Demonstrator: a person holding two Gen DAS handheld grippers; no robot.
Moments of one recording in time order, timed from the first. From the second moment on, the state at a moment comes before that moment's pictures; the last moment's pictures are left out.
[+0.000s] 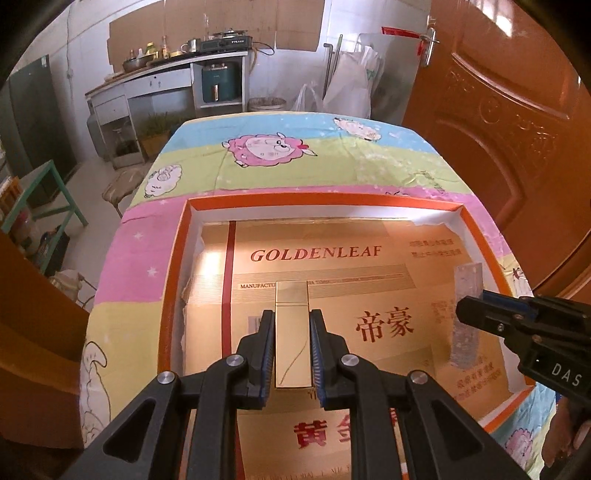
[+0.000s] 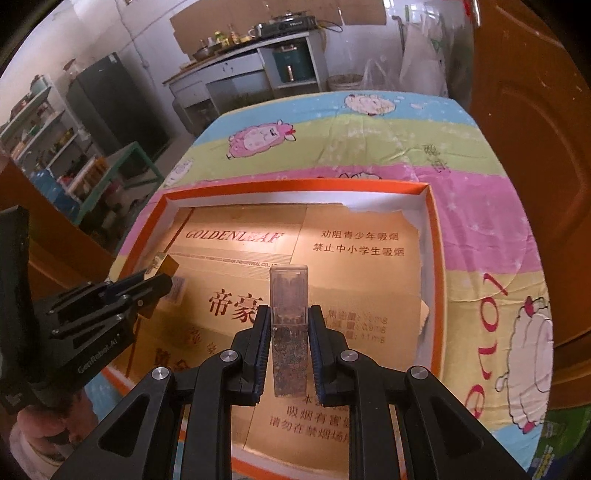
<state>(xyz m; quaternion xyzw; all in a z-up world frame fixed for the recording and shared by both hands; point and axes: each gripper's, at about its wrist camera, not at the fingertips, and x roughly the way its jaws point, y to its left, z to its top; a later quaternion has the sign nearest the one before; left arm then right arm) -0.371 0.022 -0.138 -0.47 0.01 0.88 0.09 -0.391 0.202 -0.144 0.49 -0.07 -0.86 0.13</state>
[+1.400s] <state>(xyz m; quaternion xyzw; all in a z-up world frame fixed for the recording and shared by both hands) -0.325 -0.007 -0.122 -0.44 -0.03 0.88 0.16 -0.325 0.210 -0.119 0.41 -0.08 -0.90 0.11</state>
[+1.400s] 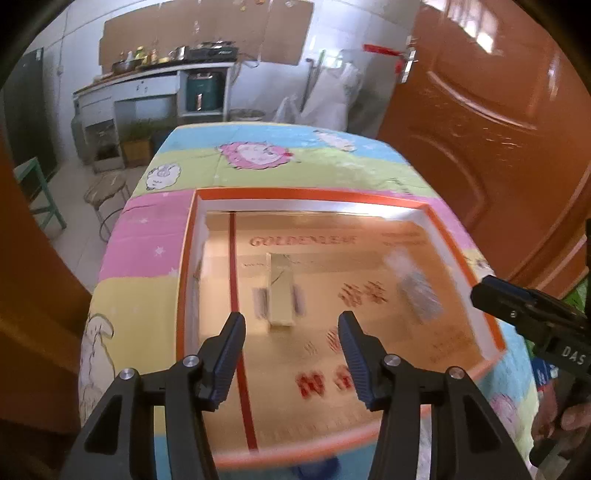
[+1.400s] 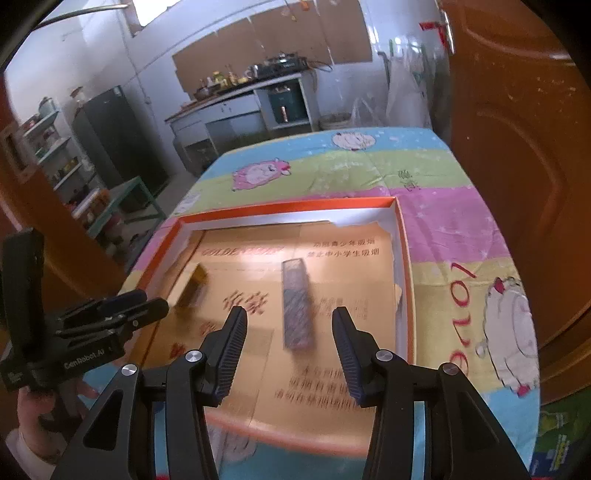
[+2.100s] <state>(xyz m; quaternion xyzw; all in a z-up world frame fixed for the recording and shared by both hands) -0.162 -0.017 -0.054 -0.33 -0.01 0.93 0.14 -0.166 0.191 -0.075 0.34 -0.06 -0.93 0.08</state>
